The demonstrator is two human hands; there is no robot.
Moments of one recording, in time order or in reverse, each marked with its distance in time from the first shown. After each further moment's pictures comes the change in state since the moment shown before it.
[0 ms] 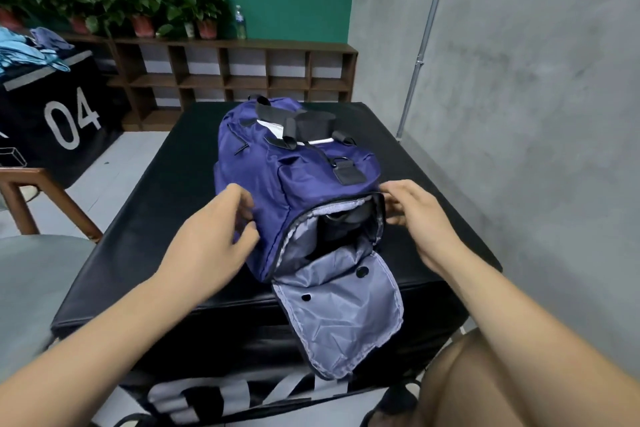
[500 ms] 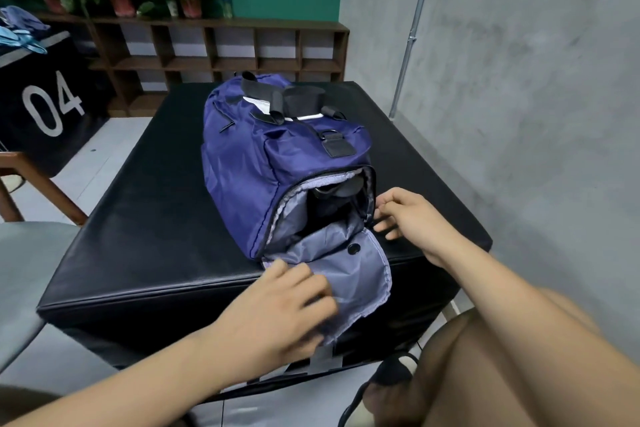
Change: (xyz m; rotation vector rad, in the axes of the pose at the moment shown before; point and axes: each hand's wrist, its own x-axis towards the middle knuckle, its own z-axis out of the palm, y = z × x) left_hand -0.078 0.040 0.074 0.358 -0.310 0.817; right_hand -0.019 0.032 -0.017 -0.294 -0.107 0.171
